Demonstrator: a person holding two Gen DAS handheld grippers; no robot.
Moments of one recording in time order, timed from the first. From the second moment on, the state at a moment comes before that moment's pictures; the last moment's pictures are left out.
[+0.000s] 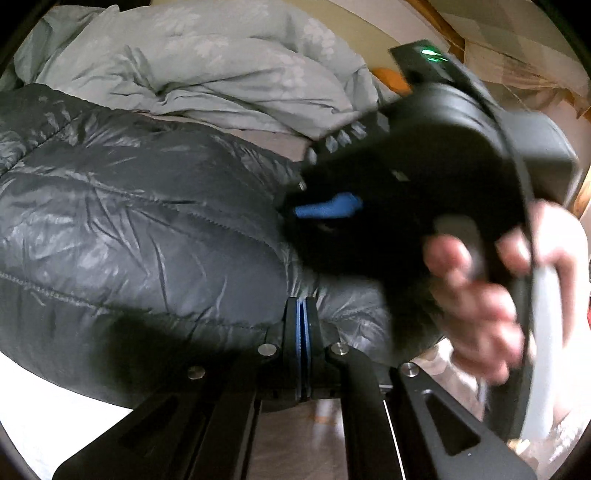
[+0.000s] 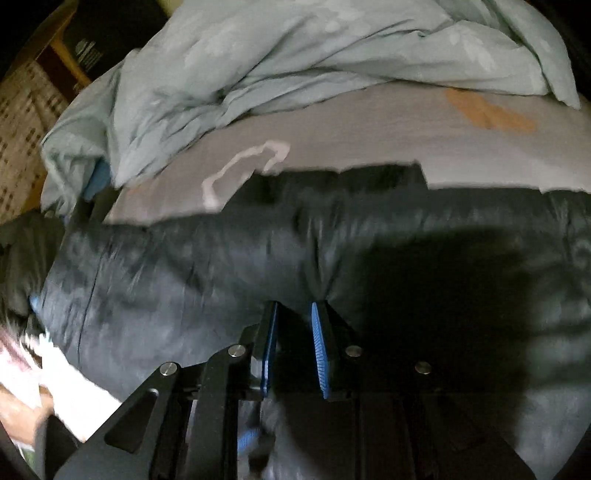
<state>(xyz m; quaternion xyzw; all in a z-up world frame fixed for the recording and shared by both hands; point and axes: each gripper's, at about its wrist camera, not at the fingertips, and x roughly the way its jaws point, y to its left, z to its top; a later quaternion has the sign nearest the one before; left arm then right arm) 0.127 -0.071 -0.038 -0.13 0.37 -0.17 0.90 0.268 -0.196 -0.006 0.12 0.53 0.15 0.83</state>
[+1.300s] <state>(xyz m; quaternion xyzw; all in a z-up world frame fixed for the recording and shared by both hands) 0.121 -0.077 -0.037 -0.11 0.37 -0.17 0.91 0.140 -0.413 -0.024 0.40 0.37 0.02 0.84</state>
